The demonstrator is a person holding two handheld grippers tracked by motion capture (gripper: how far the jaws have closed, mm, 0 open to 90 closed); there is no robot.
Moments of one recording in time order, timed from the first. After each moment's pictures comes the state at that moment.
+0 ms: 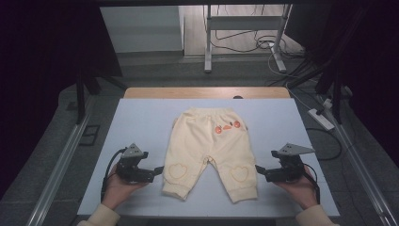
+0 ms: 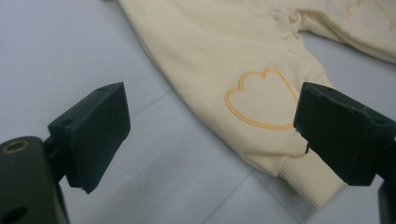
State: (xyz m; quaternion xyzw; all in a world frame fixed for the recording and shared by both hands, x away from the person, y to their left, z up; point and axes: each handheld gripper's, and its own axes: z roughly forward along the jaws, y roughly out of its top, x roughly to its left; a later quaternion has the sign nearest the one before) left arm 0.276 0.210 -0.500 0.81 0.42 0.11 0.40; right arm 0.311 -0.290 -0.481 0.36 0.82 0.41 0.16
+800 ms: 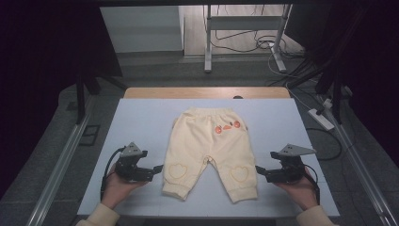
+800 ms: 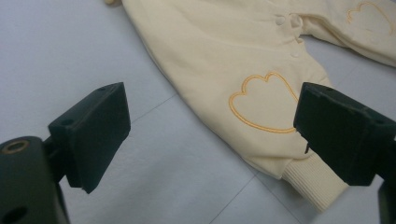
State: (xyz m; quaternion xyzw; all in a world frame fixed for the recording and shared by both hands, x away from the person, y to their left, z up) left arm 0.277 0.214 -0.499 0.81 0.42 0.12 0.40; right arm 0.308 -0.290 -0.481 0.37 0.82 0.42 0.15
